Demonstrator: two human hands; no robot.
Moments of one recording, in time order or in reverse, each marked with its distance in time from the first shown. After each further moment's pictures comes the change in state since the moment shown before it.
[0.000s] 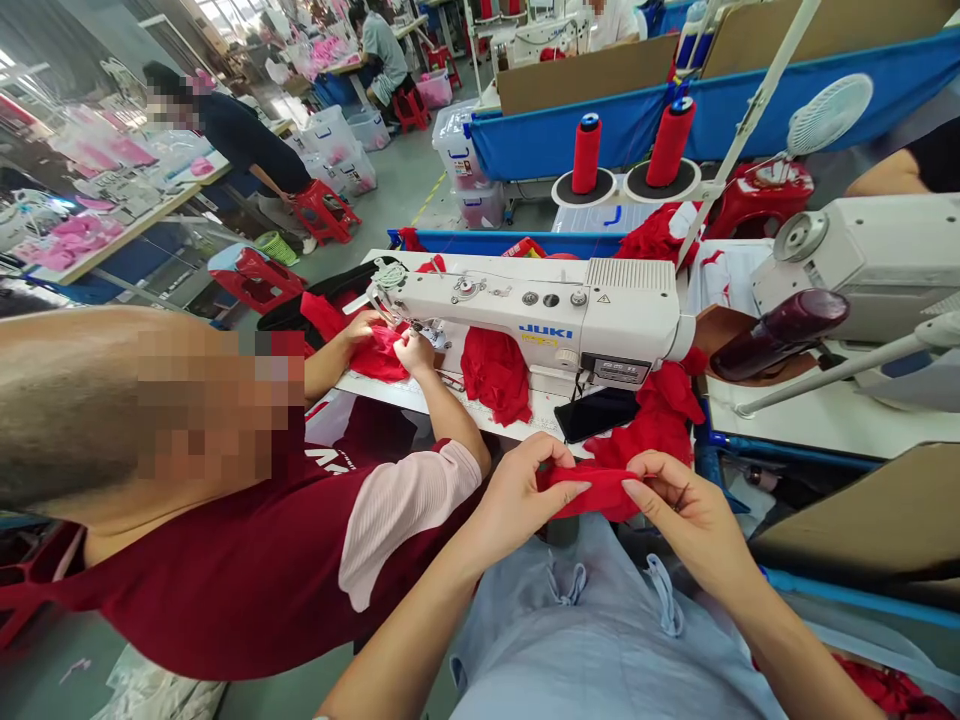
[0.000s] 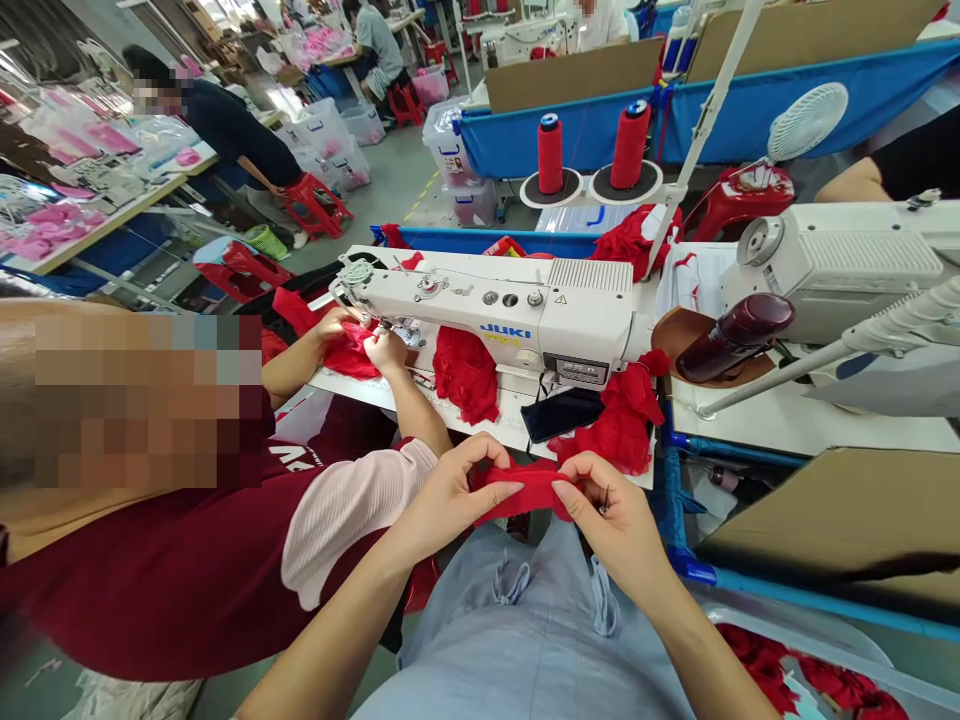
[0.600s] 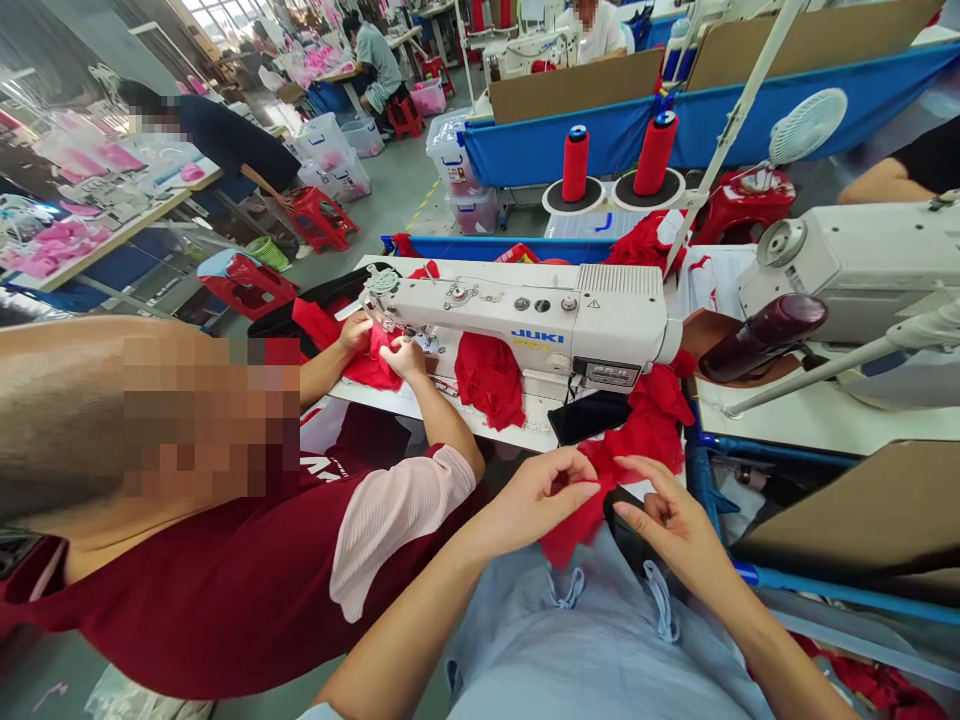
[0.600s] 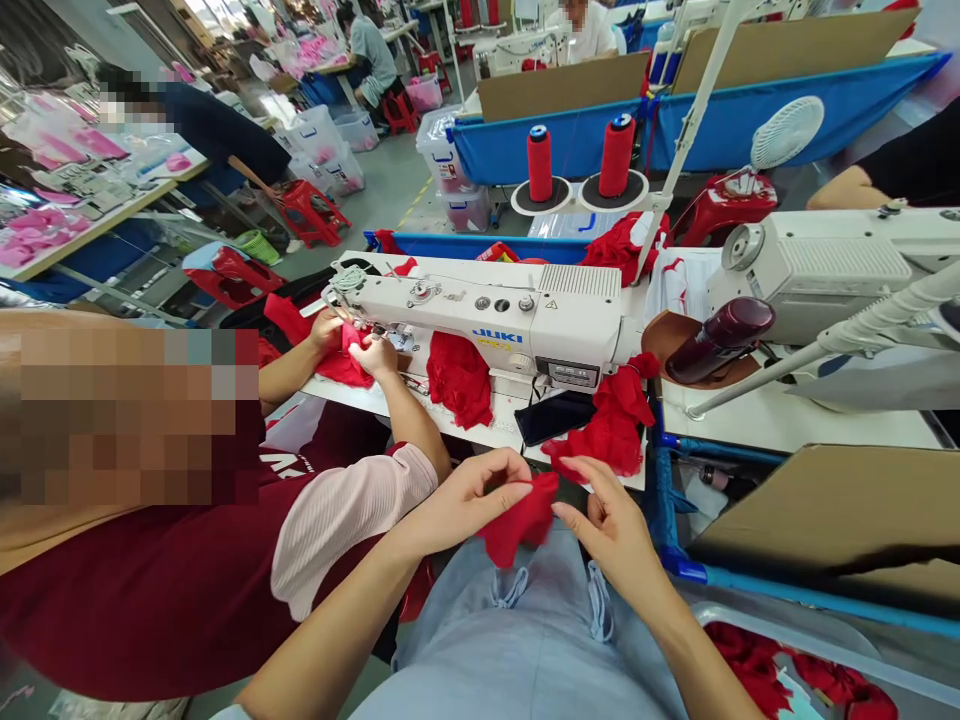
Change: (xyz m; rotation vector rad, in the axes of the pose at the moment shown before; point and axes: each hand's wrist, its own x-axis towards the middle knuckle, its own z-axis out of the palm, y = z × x) left_hand 0.010 0.002 0.013 -0.200 -0.253 -0.029; right_hand -0.003 0.031 -0.012 -0.127 0.084 0.030
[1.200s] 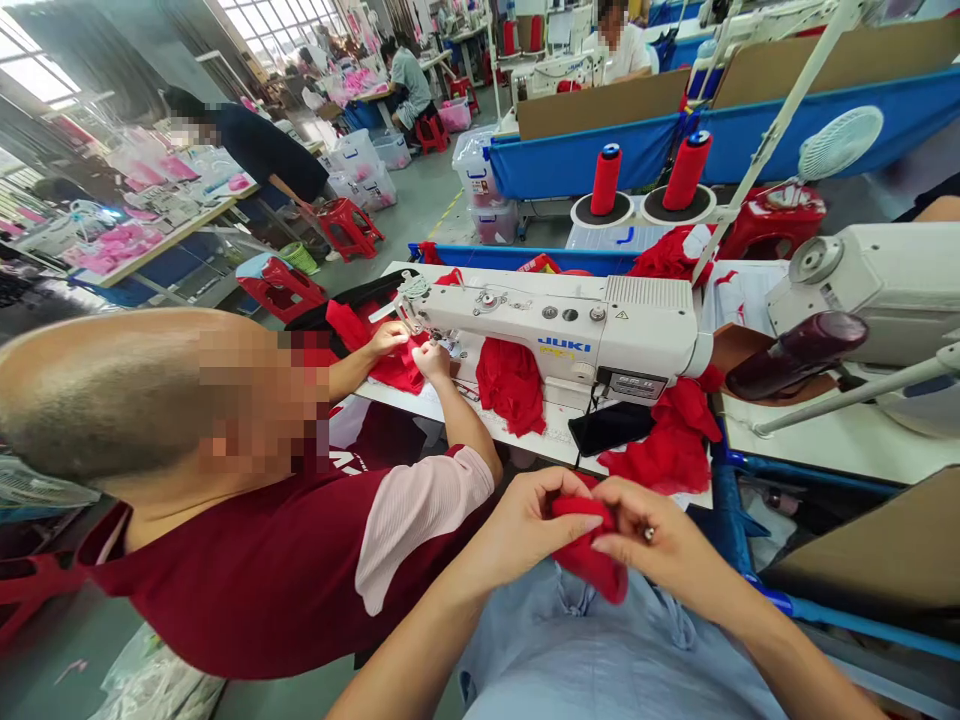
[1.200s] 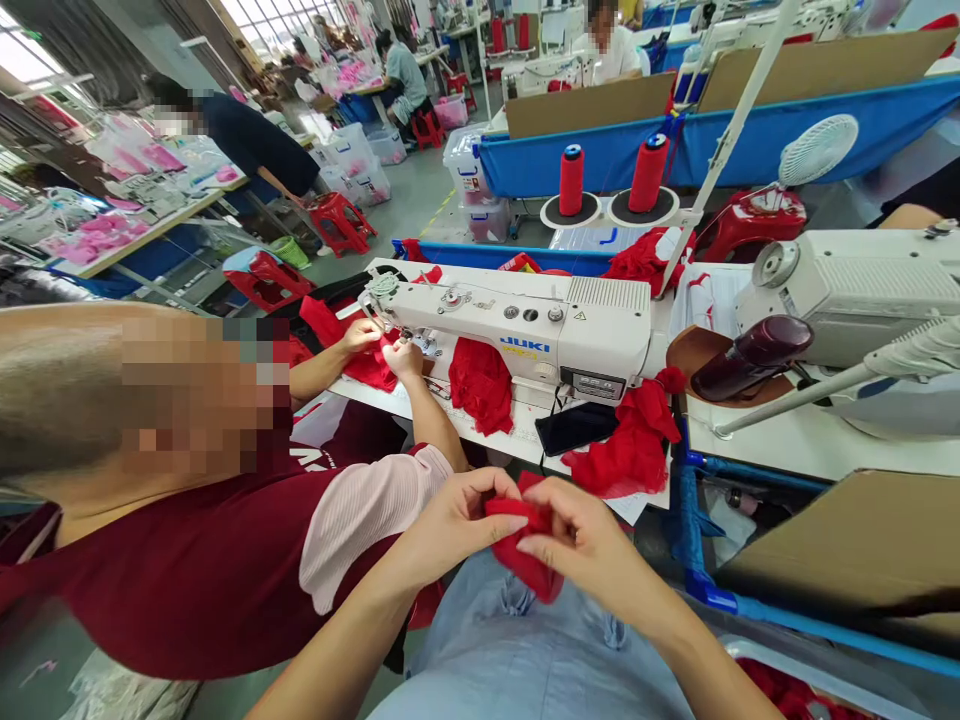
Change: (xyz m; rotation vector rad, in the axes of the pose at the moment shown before) left_hand -0.037 -0.002 -0.007 -0.235 0.171 -0.097; right_hand 0.005 -0.044 0.033 -0.087 -0.406 -0.144
